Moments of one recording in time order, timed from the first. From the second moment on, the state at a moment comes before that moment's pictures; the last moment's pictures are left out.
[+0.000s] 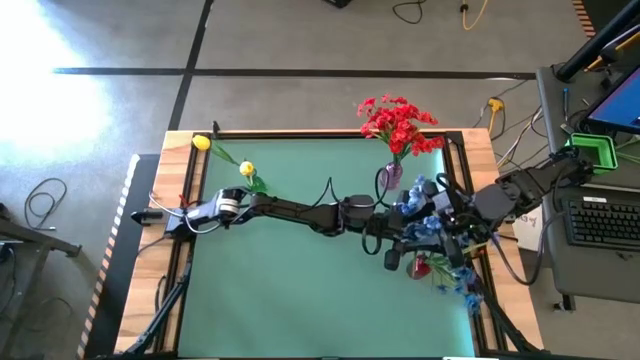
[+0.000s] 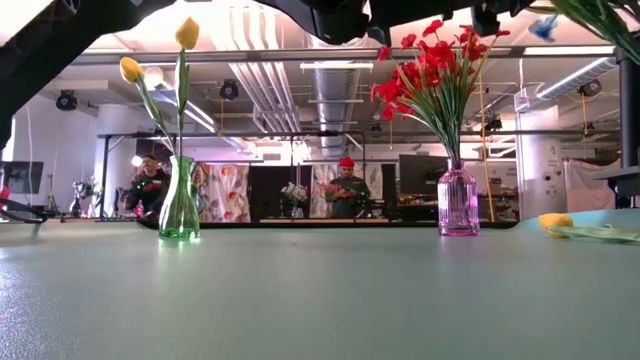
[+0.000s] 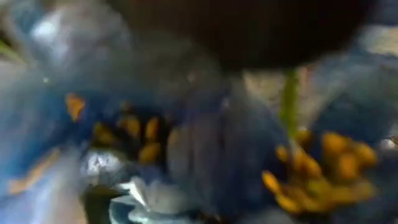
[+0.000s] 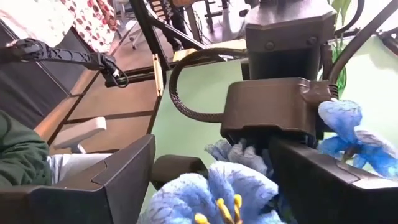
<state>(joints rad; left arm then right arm) -0.08 2.39 2.00 0.57 0.17 0.06 0.46 0.92 1.13 -0.59 0.21 0.38</state>
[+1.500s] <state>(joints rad) -0.08 2.38 1.99 0.50 0.17 0.09 0.46 0.91 1.17 -0.67 0.16 0.18</state>
